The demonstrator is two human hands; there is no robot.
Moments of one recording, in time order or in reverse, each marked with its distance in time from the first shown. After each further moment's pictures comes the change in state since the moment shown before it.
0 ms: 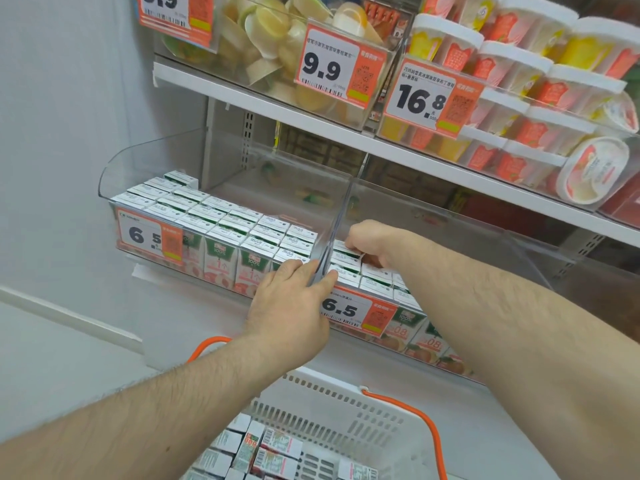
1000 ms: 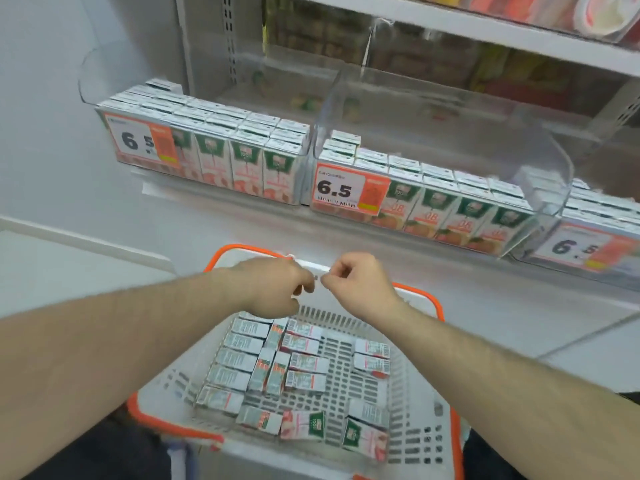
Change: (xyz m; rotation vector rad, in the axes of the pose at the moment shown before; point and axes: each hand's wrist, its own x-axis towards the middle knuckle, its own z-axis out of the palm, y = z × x) left_hand -0.062 -0.019 0.054 0.072 -0.721 0.204; right_hand -0.143 0.142 0.142 0.182 0.098 -0.251
